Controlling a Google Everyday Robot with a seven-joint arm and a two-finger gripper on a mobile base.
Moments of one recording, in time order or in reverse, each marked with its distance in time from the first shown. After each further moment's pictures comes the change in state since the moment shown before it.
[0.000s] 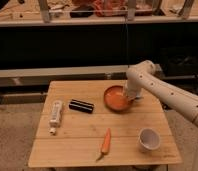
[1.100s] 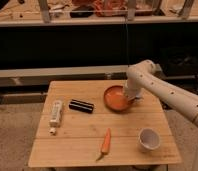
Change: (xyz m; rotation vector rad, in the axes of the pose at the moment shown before) arm -0.002 -0.002 -0.003 0.006 -0.011 0.003
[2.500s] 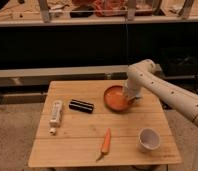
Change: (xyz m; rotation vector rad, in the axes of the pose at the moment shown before) arm -0.001 -0.002 -0.002 0.004 -0.010 0.003
